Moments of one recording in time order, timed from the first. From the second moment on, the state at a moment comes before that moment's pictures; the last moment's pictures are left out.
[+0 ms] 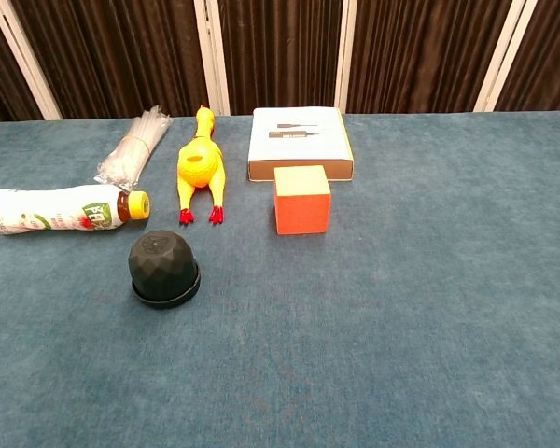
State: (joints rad) left arm -0.10 -1.09 -0.05 -1.64 1.49 1.43 -0.05; right arm 0.07 -1.15 0.08 -1.57 -1.47 1.49 -0.07
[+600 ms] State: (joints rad) left arm -0.27 -1.26 -0.07 -1.73 1.45 1.19 -0.06; right arm 0.09 -1.15 0.08 -1.58 -1.46 1.45 -0.07
